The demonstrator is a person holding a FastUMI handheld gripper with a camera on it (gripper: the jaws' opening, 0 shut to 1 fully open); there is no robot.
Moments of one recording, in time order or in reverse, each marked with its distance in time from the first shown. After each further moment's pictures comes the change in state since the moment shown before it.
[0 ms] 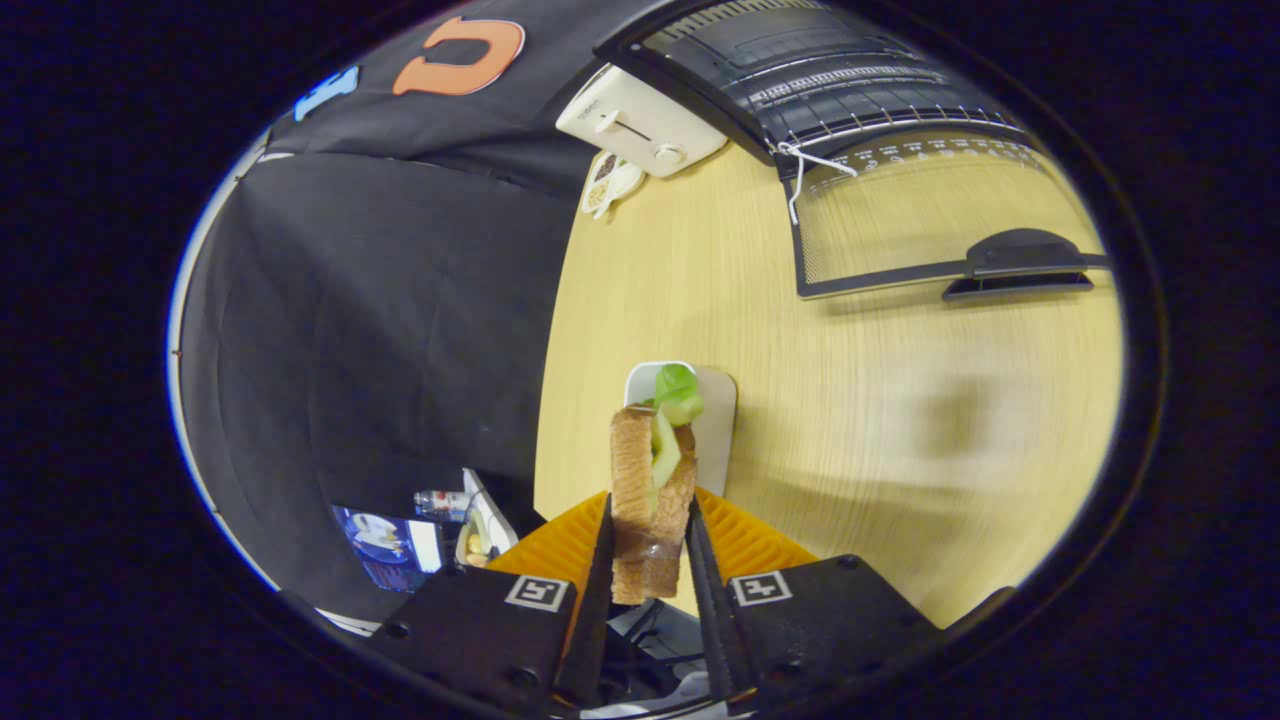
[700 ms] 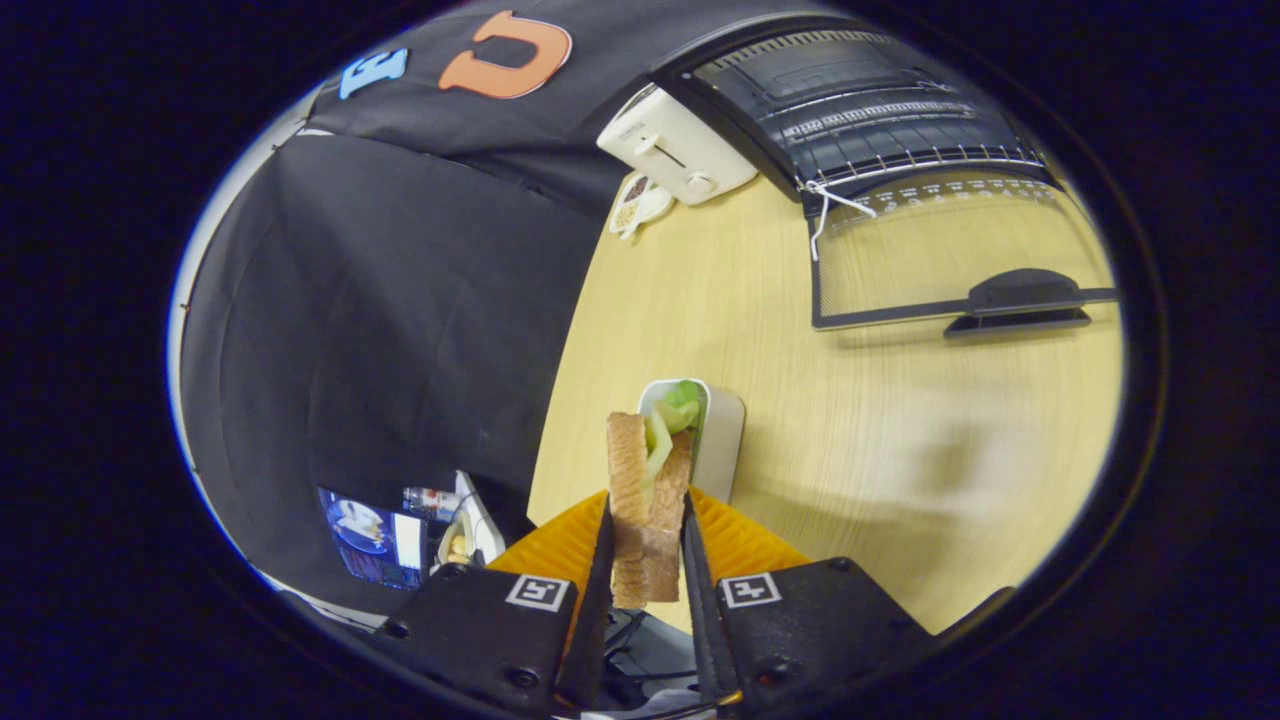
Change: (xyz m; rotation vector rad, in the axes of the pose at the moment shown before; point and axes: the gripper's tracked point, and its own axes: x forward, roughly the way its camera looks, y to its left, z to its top) arm -0.005 0.002 0.000 -0.108 -0.060 -0.002
